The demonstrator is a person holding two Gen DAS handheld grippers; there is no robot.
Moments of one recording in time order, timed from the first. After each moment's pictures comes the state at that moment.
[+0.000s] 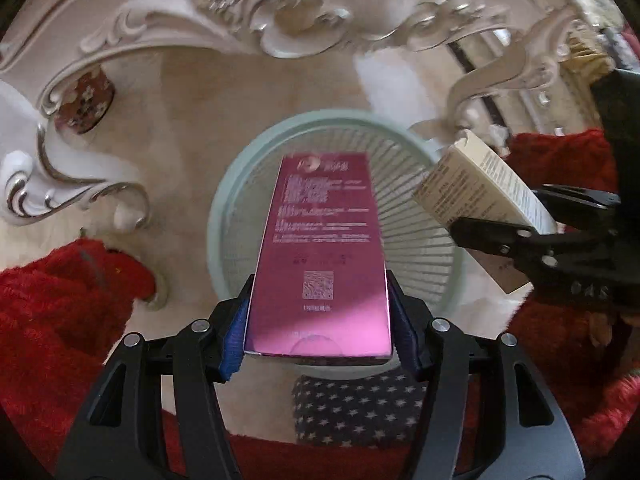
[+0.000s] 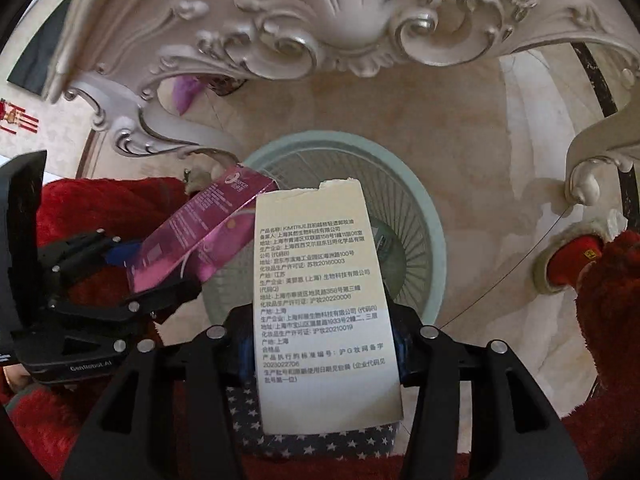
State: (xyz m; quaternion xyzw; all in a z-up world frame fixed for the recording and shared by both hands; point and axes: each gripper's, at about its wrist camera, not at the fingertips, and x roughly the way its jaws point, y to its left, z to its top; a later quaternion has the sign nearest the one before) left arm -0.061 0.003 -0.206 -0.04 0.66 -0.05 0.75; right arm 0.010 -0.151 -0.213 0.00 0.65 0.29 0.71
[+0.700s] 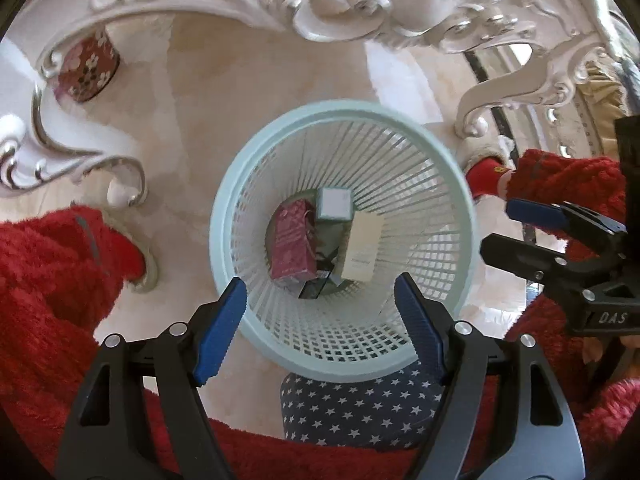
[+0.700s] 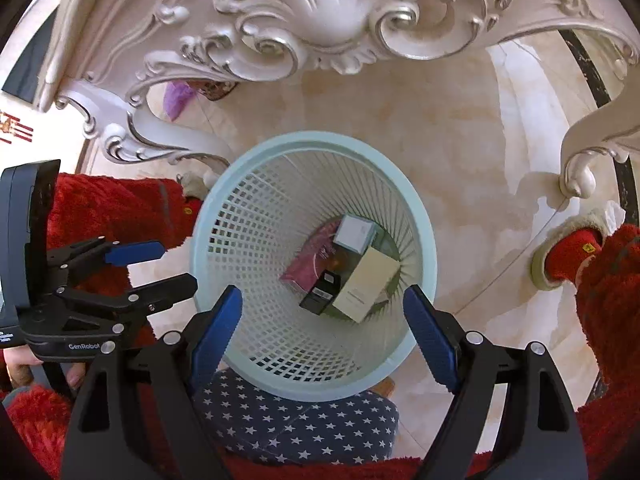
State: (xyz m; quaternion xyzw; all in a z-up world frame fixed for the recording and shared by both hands) left arm -0.057 0.015 -0.207 -0.08 0.66 -0.06 0.74; right arm 0.002 -0.162 -0.210 0.02 0.64 0.28 0.71
